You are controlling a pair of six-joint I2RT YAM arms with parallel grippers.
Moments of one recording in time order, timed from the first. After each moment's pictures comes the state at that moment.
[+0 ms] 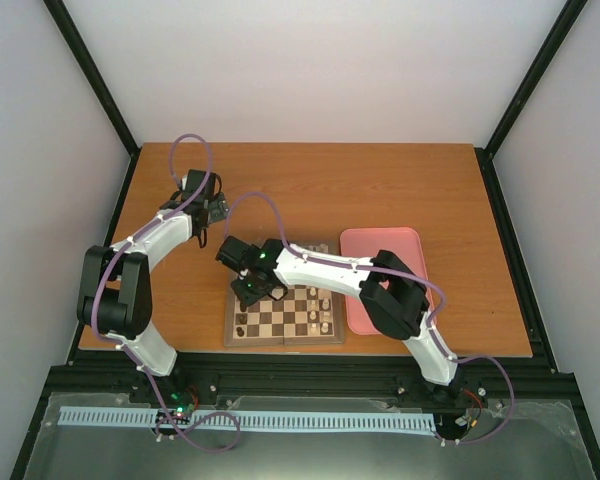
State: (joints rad) left arm -0.19 1.65 1.10 -0.36 -0.35 -0.48; right arm 1.12 2.14 1.75 -0.82 0.02 0.40
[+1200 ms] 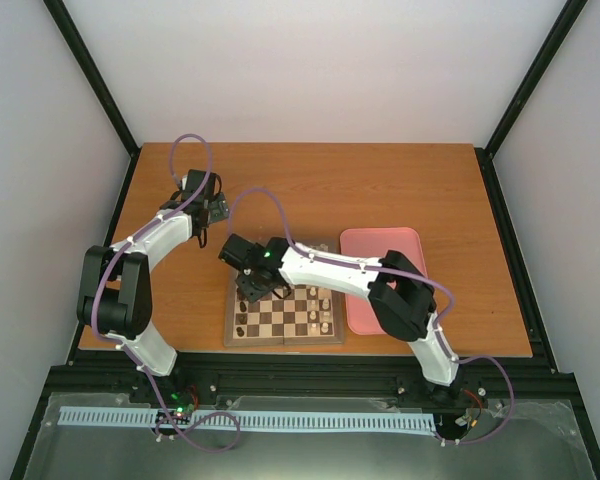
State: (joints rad) left arm -0.19 1.65 1.10 -0.36 -0.35 -0.48; right arm 1.12 2.12 1.74 -0.83 0.12 0.39
